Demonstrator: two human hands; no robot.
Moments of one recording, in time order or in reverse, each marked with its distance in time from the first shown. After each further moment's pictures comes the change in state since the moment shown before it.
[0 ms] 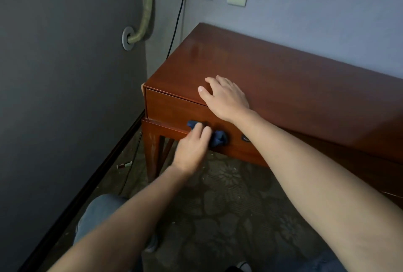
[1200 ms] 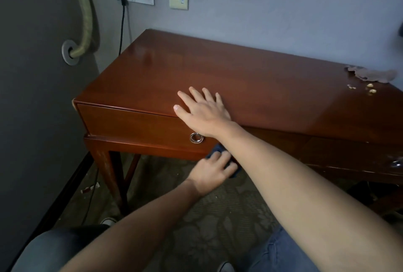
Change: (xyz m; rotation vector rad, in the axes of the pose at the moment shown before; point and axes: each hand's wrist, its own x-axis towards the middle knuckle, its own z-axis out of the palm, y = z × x) left_hand 0.008 0.118 0.102 0.084 -0.143 0.677; right_hand -0.052 0.082 -0.012 -0.056 -0.096 0.041
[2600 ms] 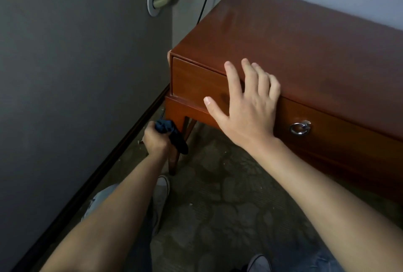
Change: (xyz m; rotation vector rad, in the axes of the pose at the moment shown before) left_hand -0.226 -0.174 -0.030 -0.601 0.485 -1.970; right_hand 0.007 -0.120 0.074 -0.183 0.604 -0.169
